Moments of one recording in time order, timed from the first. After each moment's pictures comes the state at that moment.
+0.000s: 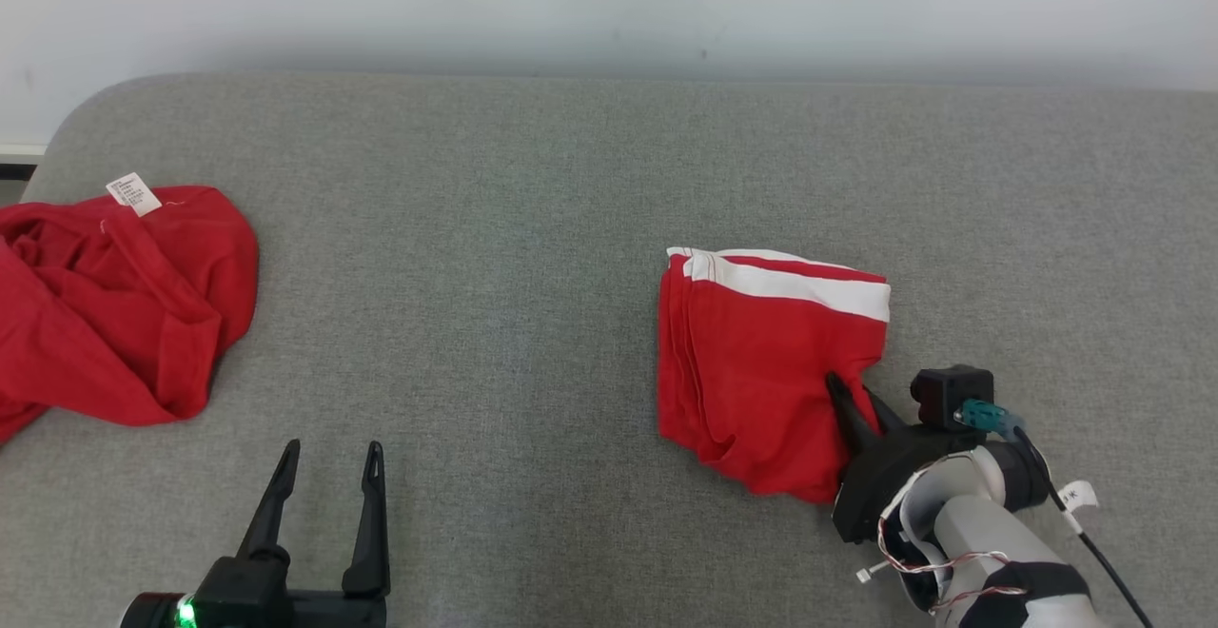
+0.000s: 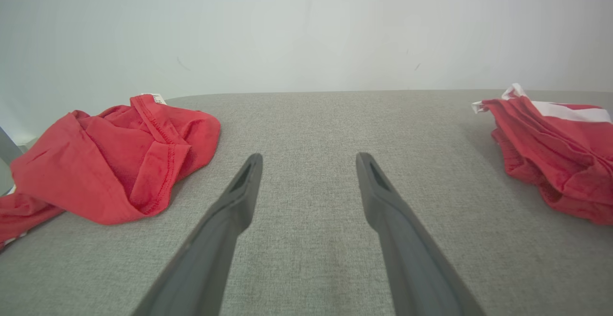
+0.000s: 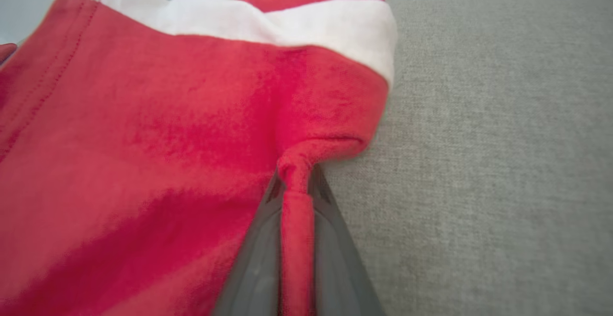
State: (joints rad) left arm -0.05 0.05 -0.01 0.16 -0.06 -0.12 -0.26; right arm -0.56 -0.20 0.34 0.96 0.42 0.13 -0.19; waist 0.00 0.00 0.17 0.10
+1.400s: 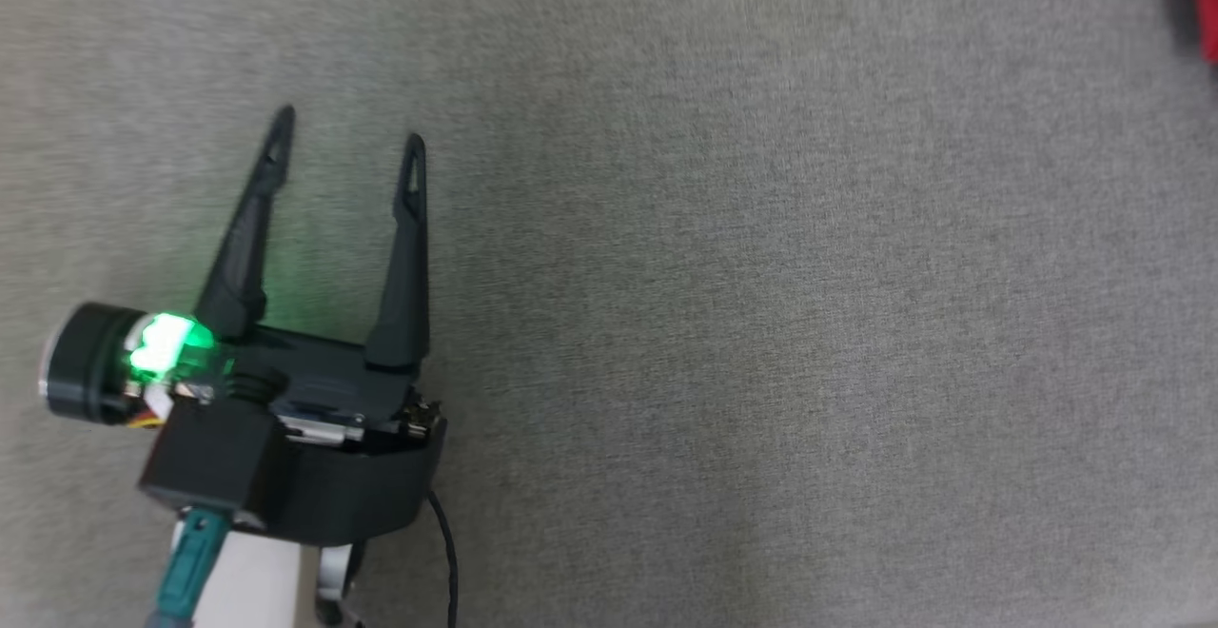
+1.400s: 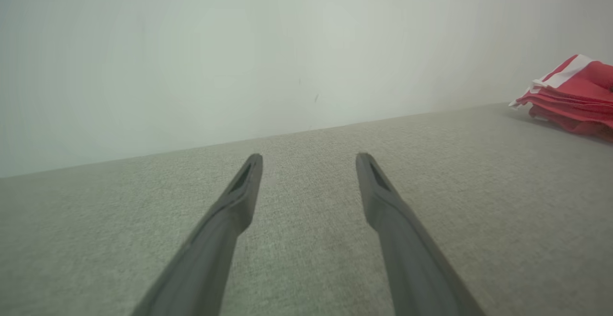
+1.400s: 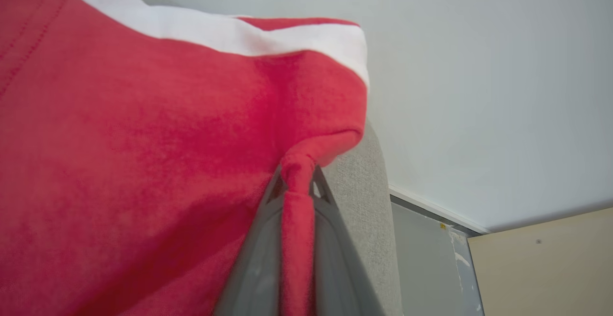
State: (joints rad) left arm -0.38 0.08 -0.15 -0.18 0.02 -0.08 -0.26; right arm -0.98 -1.08 0.48 0.56 0.53 0.13 -0.08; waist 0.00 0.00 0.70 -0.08
